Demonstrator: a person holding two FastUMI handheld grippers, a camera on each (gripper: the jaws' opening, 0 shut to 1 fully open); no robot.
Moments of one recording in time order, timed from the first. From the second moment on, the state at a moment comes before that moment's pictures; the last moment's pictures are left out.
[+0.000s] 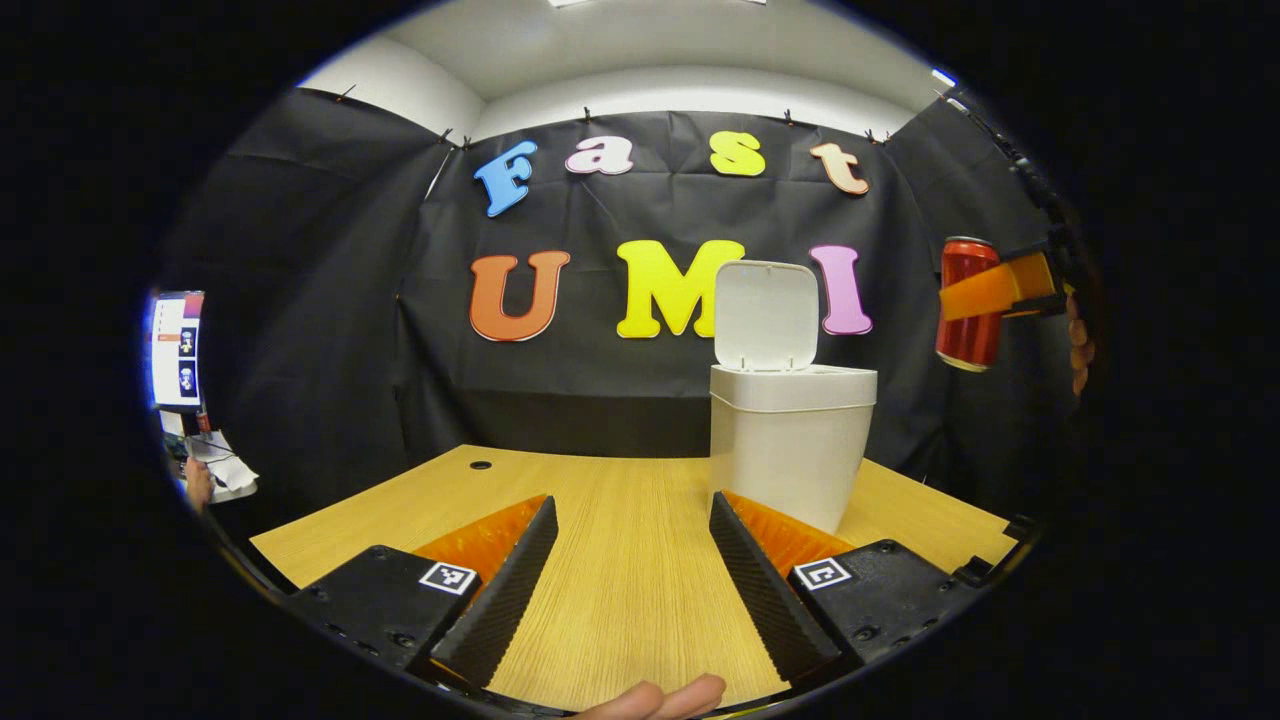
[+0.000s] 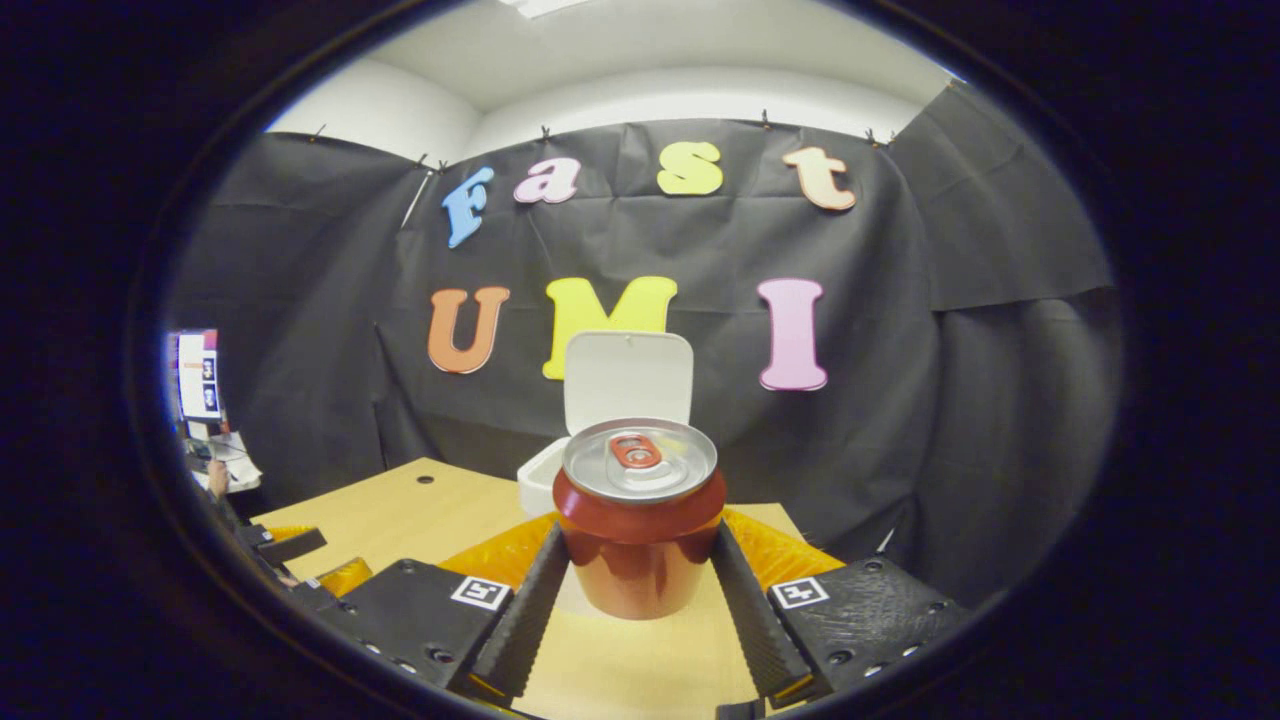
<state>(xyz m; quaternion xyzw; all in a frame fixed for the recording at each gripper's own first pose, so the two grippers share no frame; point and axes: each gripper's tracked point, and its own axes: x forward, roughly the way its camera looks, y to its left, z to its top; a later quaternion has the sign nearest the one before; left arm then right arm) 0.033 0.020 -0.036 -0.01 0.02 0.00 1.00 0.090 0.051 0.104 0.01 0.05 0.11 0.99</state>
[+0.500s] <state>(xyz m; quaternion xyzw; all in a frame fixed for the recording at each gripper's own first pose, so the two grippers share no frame) 0.031 0.048 -0.034 -0.03 0.03 0.00 1.00 0.195 0.085 0.146 0.03 0.08 0.06 0.99</state>
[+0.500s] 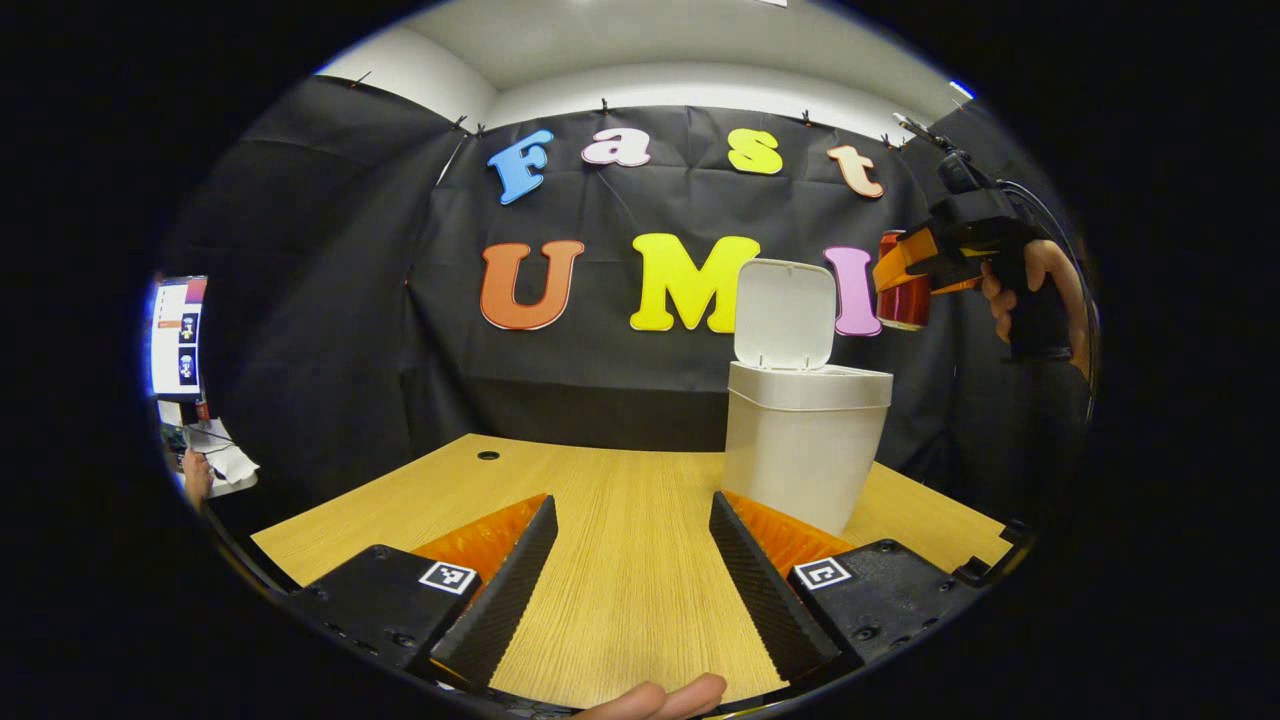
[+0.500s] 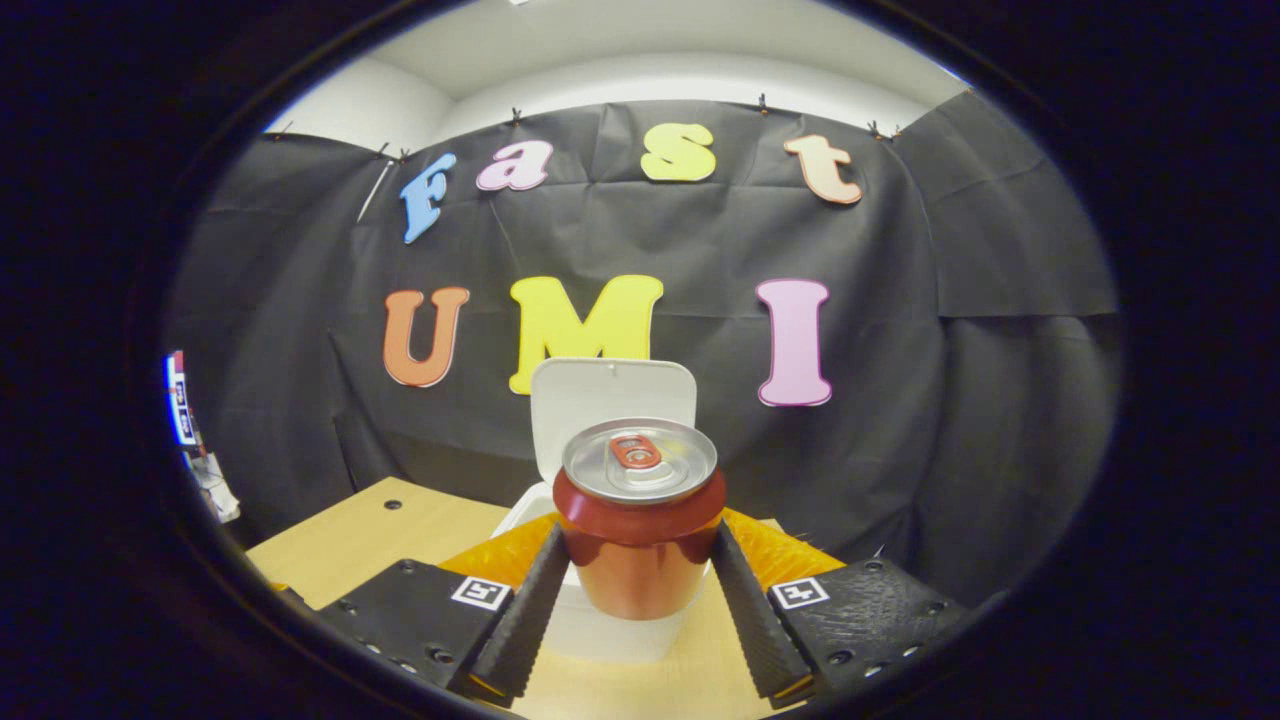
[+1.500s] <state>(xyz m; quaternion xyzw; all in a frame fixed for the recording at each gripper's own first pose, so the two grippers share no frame) 0.031 0.095 -0.038 -0.04 0.04 0.02 1.00 0.294 0.131 0.158 0.03 0.12 0.05 0.99</state>
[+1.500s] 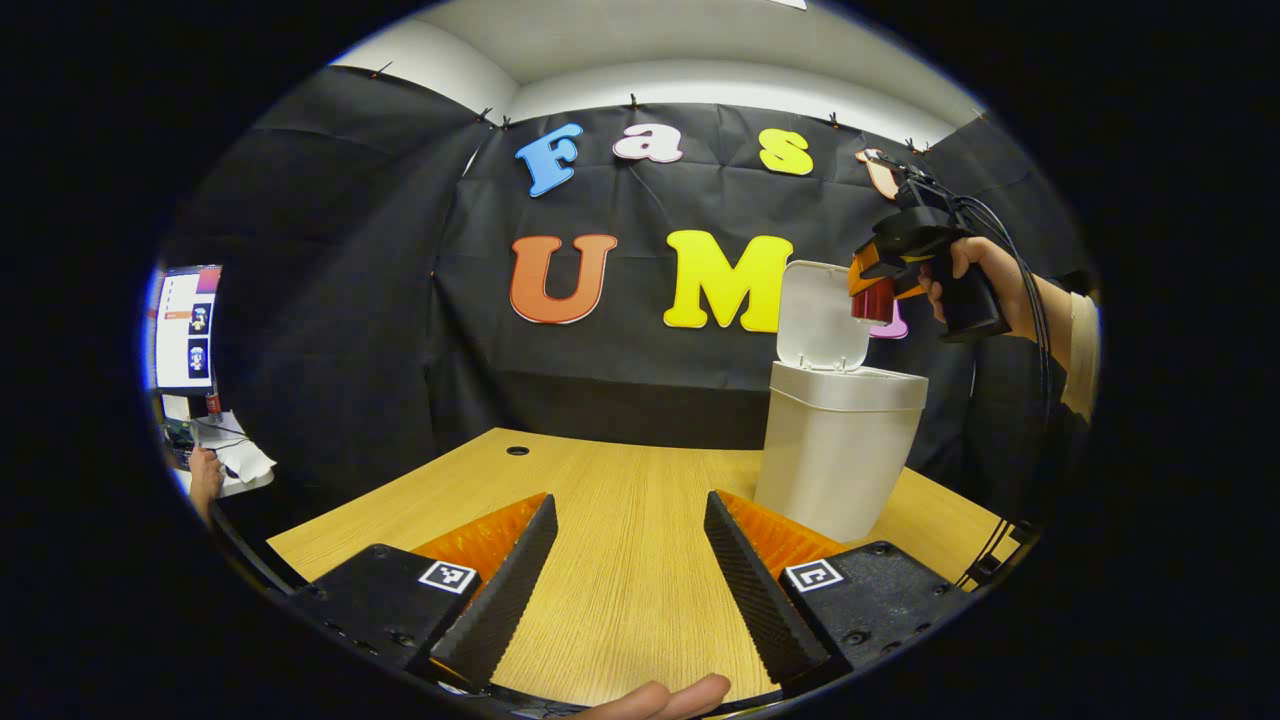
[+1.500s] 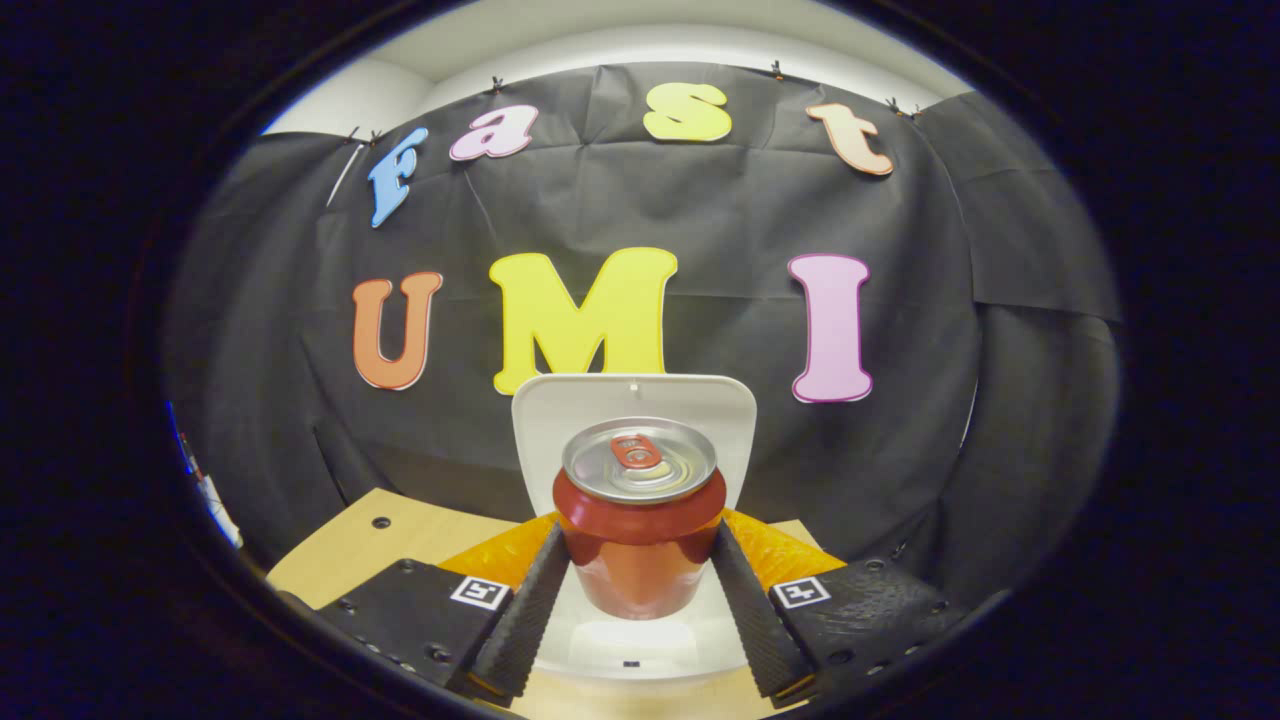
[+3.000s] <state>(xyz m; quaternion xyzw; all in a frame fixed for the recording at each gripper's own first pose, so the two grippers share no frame) 0.046 0.108 -0.069 -0.03 0.08 0.02 1.00 0.403 0.171 0.233 0.00 0.00 0.07 1.00</state>
